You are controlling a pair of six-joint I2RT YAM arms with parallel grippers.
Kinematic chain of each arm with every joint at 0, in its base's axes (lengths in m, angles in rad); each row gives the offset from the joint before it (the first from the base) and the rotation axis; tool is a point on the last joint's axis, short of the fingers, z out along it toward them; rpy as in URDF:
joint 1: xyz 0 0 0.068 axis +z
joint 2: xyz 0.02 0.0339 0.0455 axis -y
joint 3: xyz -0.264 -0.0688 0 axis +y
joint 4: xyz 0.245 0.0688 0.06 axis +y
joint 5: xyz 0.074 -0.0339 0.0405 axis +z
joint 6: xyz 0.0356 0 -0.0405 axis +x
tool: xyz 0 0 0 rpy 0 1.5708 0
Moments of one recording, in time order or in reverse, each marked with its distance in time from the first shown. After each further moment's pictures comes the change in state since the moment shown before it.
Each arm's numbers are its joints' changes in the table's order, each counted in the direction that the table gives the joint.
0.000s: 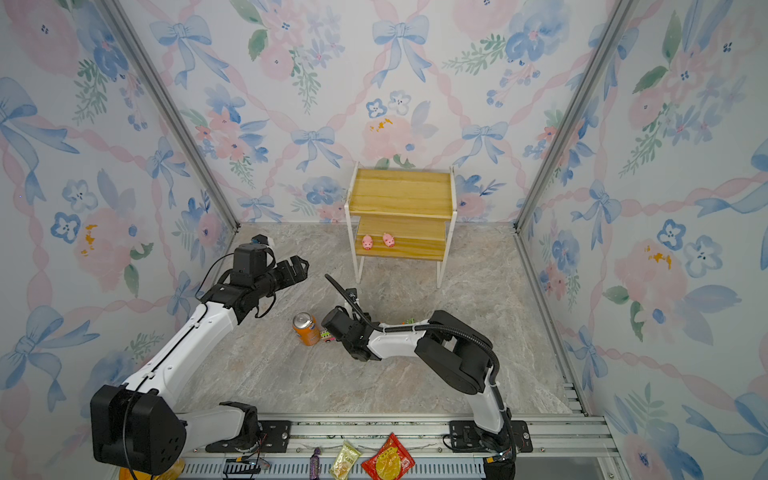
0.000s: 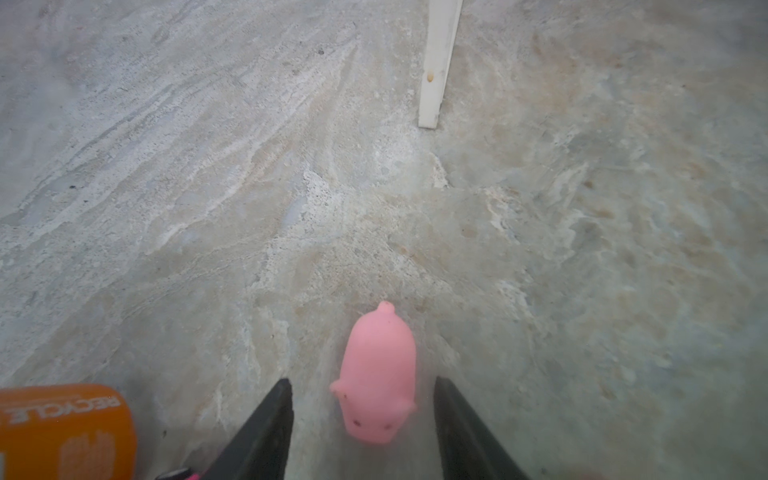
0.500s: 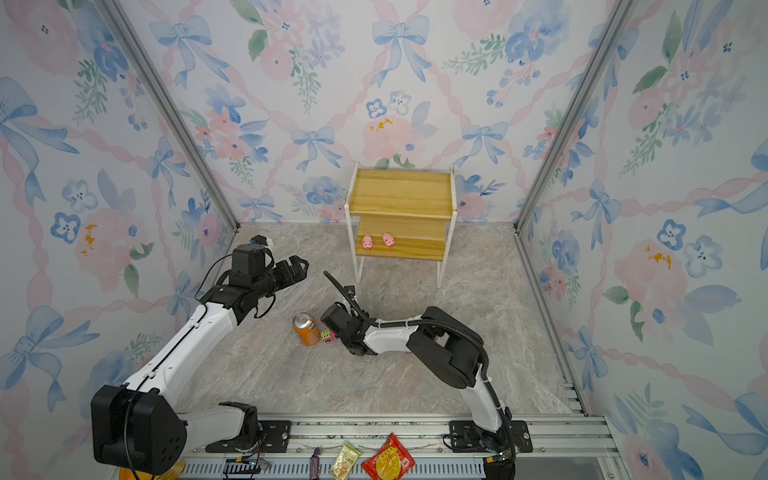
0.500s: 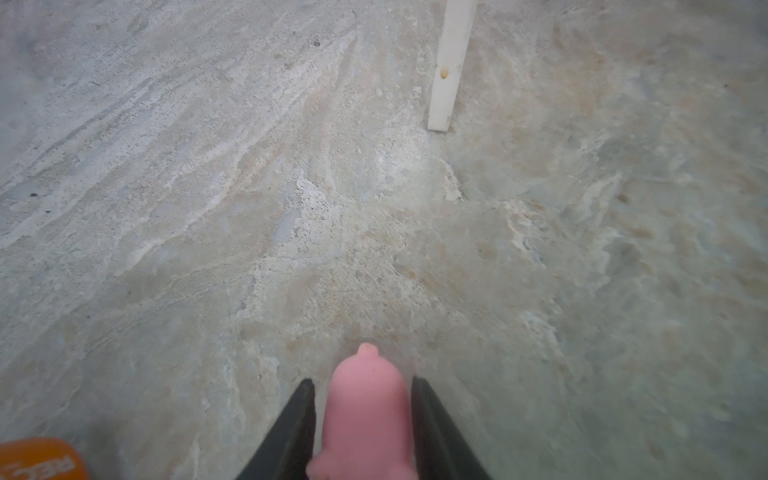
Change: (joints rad) left arm 0.014 0.000 0.015 -0.021 -0.033 -0.018; right arm -0.026 -0.073 -0.066 -0.003 0.018 -0.019
